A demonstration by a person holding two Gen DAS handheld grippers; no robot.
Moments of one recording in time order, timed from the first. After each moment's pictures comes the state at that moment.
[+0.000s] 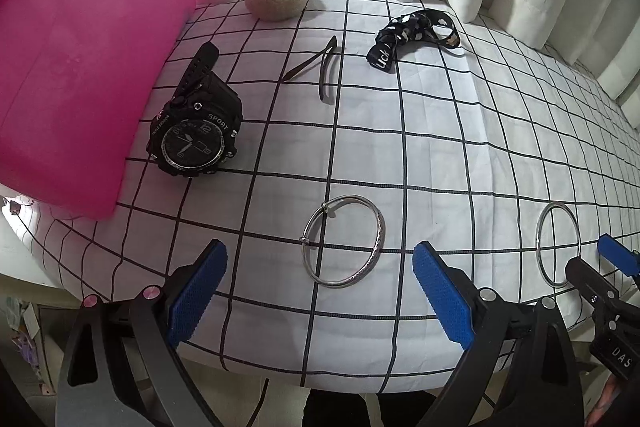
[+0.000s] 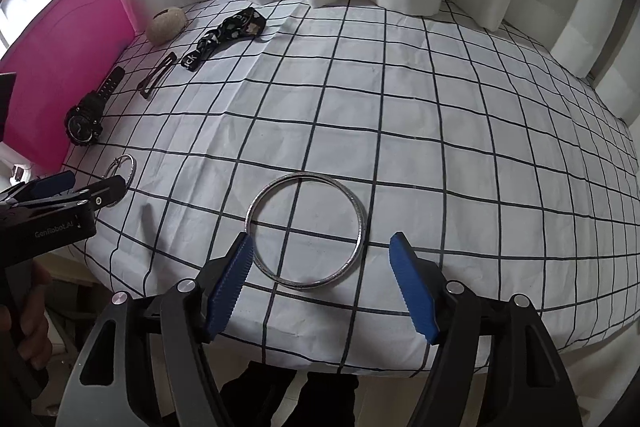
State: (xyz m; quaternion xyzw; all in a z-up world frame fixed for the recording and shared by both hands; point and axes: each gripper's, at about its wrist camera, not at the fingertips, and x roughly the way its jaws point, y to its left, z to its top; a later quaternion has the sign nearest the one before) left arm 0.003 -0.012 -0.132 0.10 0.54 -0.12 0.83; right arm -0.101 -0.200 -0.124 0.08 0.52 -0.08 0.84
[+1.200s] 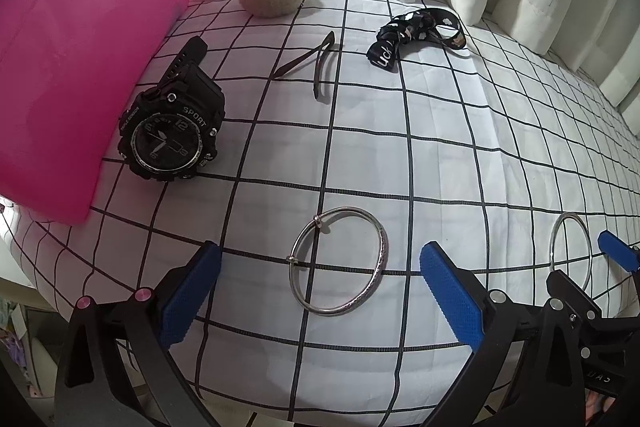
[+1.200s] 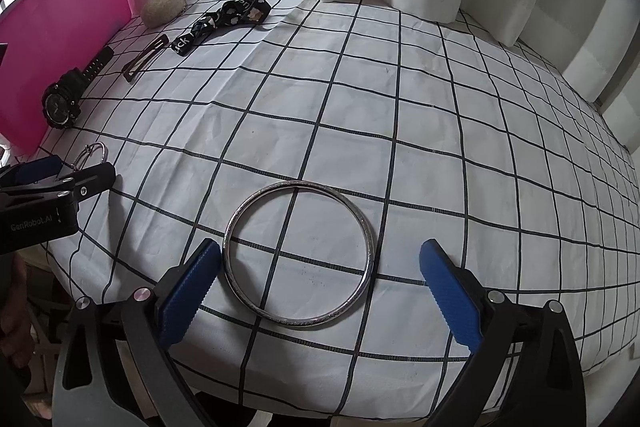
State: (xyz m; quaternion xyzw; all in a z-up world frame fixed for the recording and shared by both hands) left arm 0.010 -0.016 -0.153 0.08 0.52 -0.13 0.84; right arm -0.084 -0.196 -0.150 0.04 0.51 -0.09 0.85
